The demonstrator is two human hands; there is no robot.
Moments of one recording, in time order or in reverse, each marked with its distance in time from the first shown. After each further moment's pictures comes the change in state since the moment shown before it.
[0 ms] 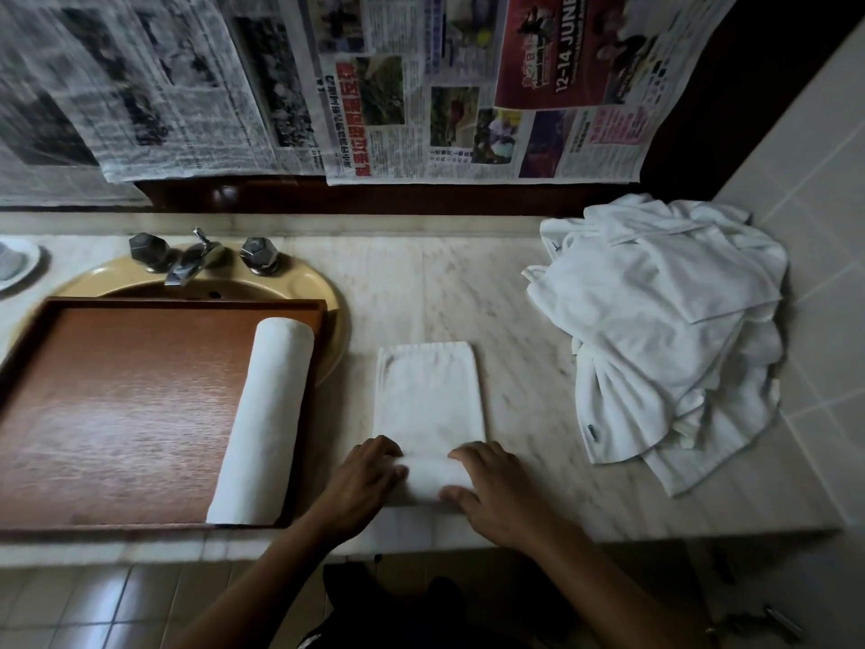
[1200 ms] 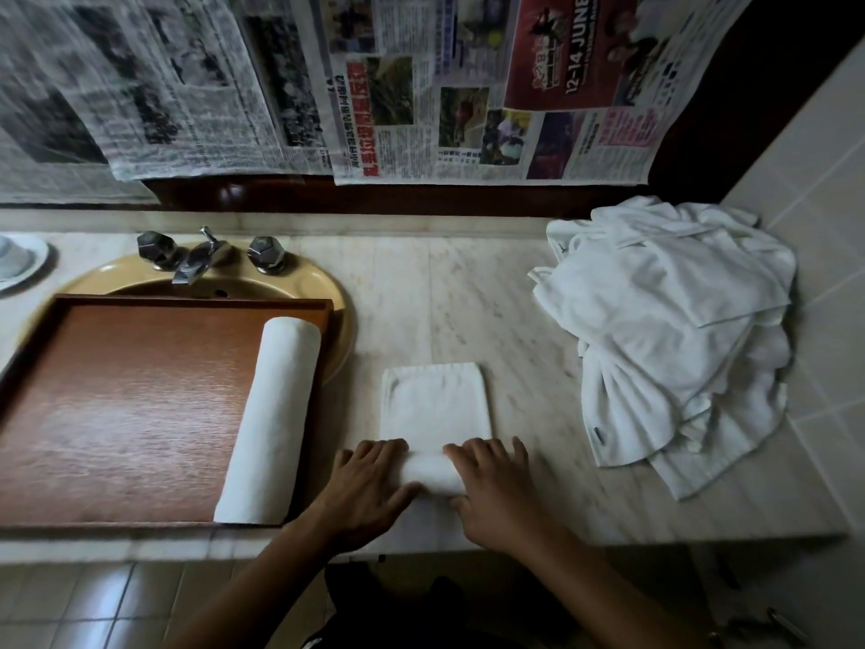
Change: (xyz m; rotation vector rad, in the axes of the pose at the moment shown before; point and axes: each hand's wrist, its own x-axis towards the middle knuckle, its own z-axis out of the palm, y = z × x) left_hand -0.001 -0.003 -0.001 0.449 -0.065 0.109; right_hand 0.000 -0.020 -0.004 -0.281 -0.052 0.023
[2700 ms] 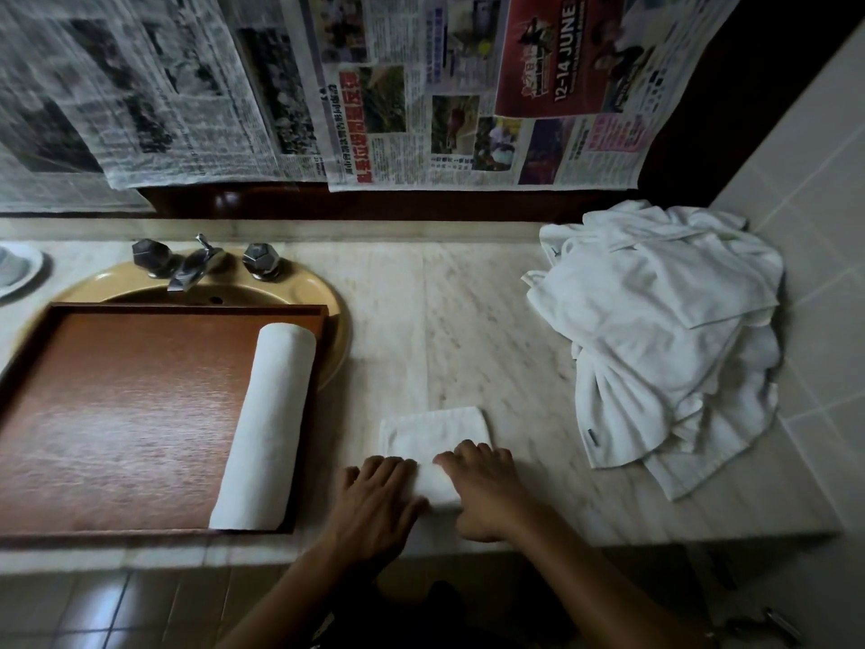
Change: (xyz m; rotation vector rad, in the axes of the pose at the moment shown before) left_hand -0.013 0.031 0.009 0.103 0.049 -0.025; right_hand 0.012 -0.006 -0.027 0.005 -0.266 -0.020
